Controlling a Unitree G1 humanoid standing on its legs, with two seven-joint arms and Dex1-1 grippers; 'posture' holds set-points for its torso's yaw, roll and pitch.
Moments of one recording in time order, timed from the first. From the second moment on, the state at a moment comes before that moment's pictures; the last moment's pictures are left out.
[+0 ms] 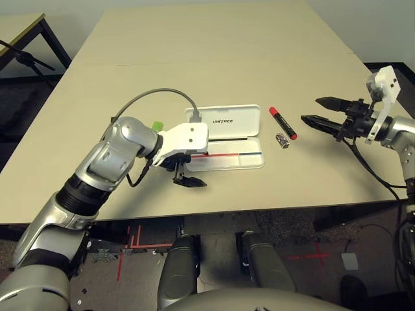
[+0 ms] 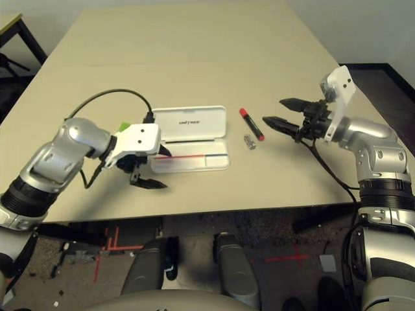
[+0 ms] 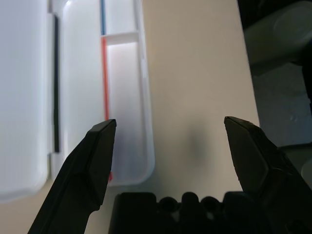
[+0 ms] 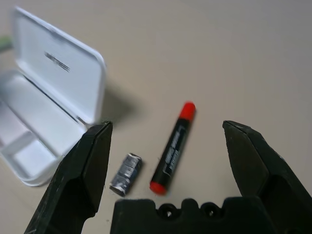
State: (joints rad) left arm -0.65 0.77 -0.35 -0.18 -0.11 0.61 -1.37; right arm -0.62 -0.73 -0.12 0.38 0.33 0.43 1.00
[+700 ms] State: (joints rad) left arm -0.53 0.85 -0.21 -0.27 -0.28 0.65 -1.33; right arm -0.84 -0.59 0.01 0.63 0.16 0.66 0.75
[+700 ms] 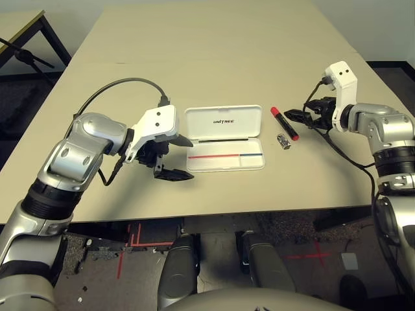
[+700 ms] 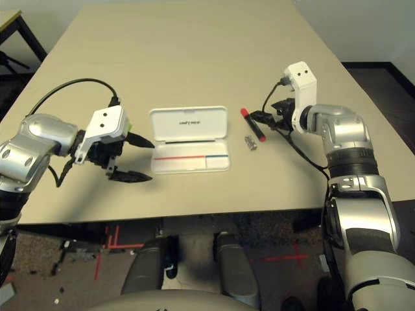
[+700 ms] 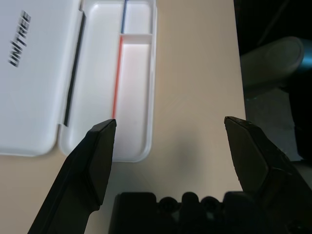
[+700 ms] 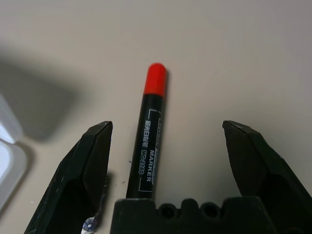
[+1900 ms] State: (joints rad) left arm -0.50 0.88 -0.19 -0.21 -0.31 0.62 -1.27; right arm -0.79 -0.70 0.03 0.52 0.08 0.68 0.85
